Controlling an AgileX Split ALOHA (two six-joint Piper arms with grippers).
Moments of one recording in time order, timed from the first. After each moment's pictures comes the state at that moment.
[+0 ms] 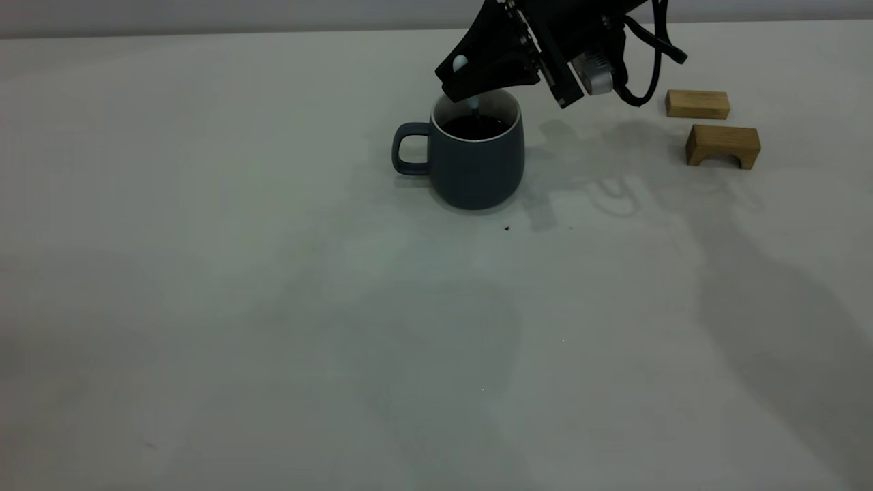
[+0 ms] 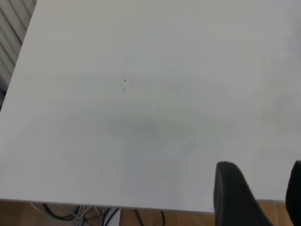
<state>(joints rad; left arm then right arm) 0.00 -0.02 -0.49 0.07 1.13 -0.08 0.21 2.64 -1.94 1.18 1.15 0.71</state>
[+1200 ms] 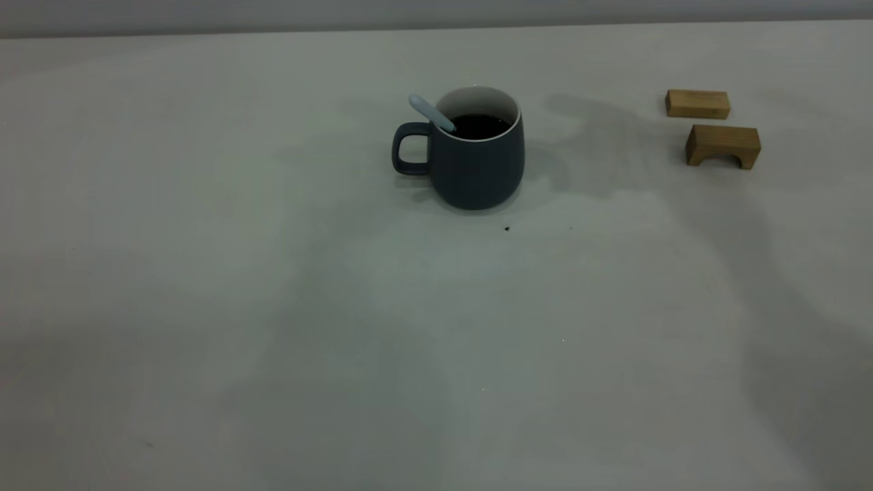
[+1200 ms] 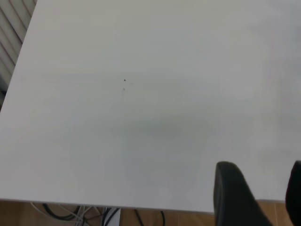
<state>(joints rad) 0.00 -0.02 -0.49 0.07 1.13 -0.08 0.21 2.22 -1.93 0.55 1.20 0.32</state>
